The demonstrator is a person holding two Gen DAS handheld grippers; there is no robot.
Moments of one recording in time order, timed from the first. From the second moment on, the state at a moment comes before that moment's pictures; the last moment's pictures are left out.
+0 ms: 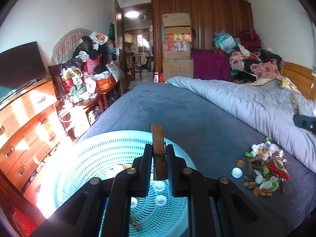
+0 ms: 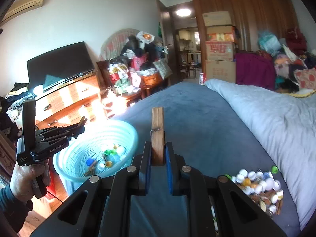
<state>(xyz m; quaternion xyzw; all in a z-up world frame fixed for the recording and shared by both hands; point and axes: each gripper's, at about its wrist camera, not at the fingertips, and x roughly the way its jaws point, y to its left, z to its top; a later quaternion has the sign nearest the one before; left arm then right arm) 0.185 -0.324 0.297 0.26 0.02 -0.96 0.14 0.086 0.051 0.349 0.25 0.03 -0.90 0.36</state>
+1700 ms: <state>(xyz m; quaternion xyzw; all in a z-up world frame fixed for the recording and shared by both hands) 0.128 -0.469 0.270 0.42 0.01 -0.90 0.14 0.033 -0.184 0.338 0.38 0.11 -0.76 0.51</state>
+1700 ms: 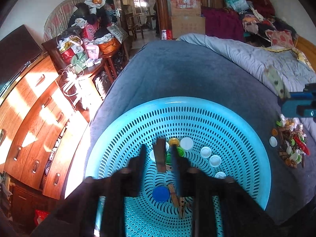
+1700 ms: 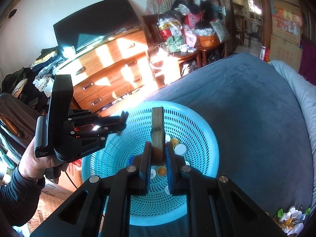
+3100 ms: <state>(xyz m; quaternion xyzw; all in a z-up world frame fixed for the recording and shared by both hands) 0.039 -0.152 0.054 0.47 0.00 -0.87 0.10 0.038 0.338 0.090 0.46 -0.03 -0.89 0.04</state>
